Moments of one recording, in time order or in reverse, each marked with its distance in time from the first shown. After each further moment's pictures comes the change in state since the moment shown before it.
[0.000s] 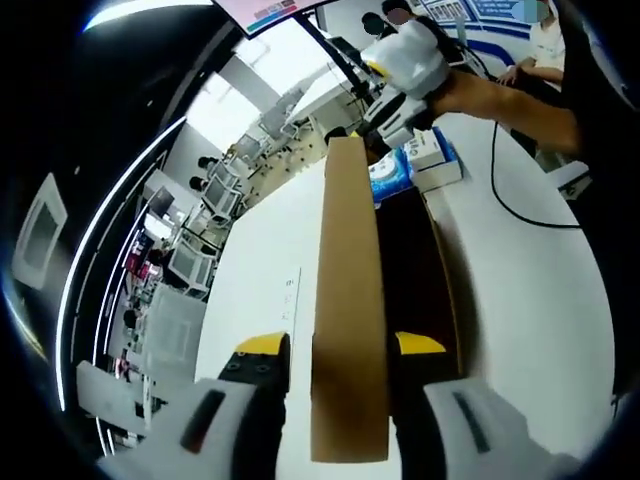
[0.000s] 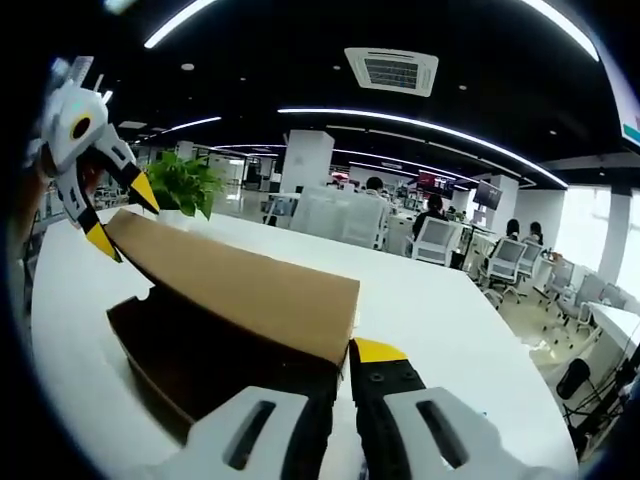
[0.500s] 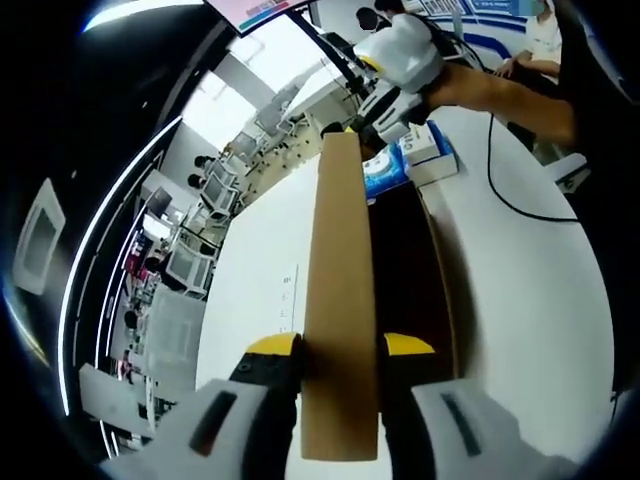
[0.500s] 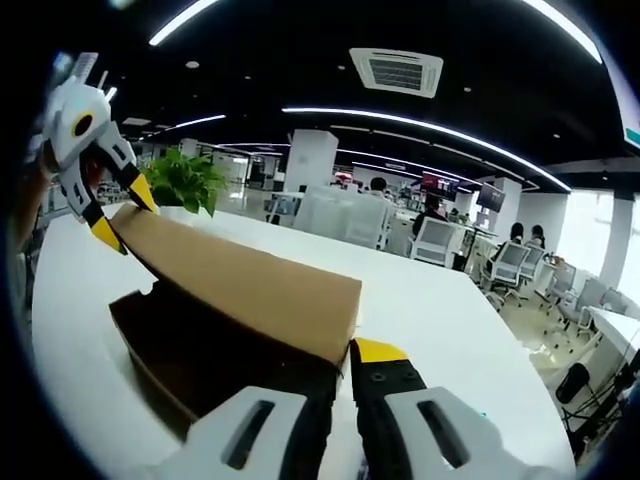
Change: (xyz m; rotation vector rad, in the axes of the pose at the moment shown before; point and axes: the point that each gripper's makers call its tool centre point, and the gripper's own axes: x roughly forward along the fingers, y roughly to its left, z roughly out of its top) left arm -0.001 -0.006 0.000 0.017 0.017 -0.004; right arm -0.003 0.001 -0.003 -0.017 -0.004 0.018
